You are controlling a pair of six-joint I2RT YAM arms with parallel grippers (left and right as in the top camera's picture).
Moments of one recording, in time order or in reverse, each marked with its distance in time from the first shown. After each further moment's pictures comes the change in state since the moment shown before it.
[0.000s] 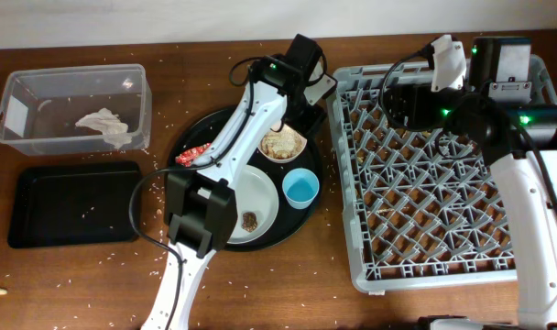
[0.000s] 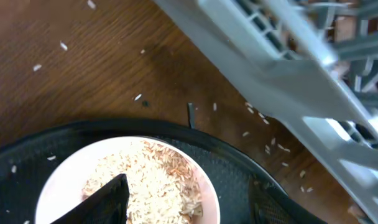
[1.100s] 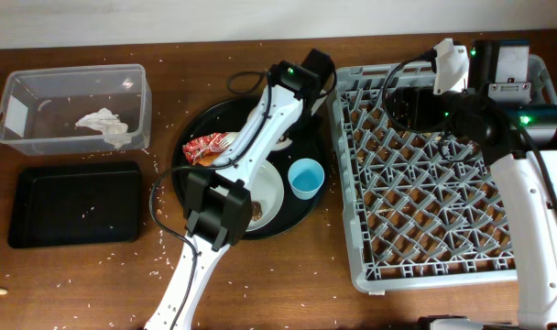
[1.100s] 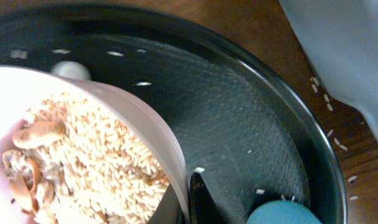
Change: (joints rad) left arm -0.045 0.146 0.227 -0.249 -0.216 -0.185; right arm 0.000 0.000 0.000 -0.034 0.080 0.000
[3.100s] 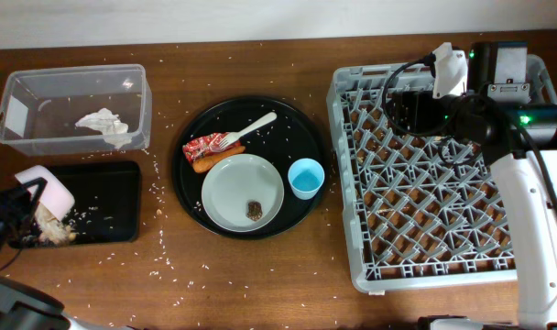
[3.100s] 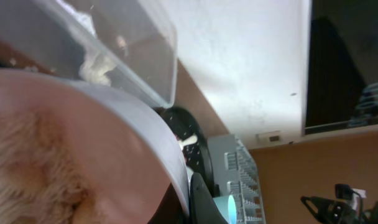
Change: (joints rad) left arm 1.624 -0.731 -1.250 0.297 1.376 0.467; right arm 0.000 0.000 0.001 -0.041 -0.005 0.005
